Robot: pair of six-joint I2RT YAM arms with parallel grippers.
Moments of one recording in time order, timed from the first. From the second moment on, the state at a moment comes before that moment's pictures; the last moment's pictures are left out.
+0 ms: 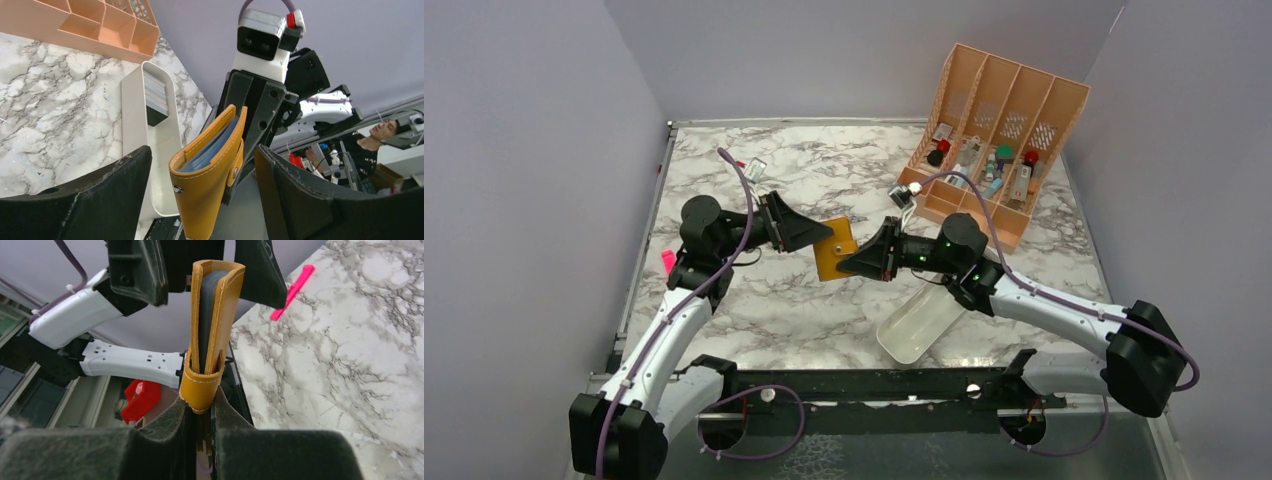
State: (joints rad) left arm -0.24 0.94 0.70 0.27 0.93 -0.95; right arm 0.82 1.22 0.71 0.55 -0.57 0.75
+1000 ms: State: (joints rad) left arm -0.30 0.96 0.65 0.10 0.63 -0.80; right arm 0.89 1.29 1.05 -0.07 -0.11 0.56
